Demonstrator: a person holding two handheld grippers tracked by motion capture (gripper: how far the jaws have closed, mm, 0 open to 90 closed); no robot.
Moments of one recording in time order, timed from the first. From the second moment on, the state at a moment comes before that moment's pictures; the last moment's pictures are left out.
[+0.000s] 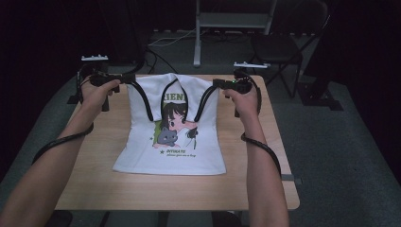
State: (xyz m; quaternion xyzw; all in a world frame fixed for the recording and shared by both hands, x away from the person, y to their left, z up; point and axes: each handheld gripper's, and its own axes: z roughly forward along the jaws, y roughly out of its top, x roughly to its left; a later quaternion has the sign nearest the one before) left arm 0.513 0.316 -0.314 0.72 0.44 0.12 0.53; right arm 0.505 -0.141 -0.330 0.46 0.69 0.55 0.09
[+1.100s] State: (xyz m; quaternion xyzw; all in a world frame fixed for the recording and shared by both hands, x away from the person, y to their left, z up) left arm 0.483 0.324 -0.342 0.73 0.42 0.12 0.53; right arm 0.480 -0.140 -0.359 0.44 0.70 0.56 0.07
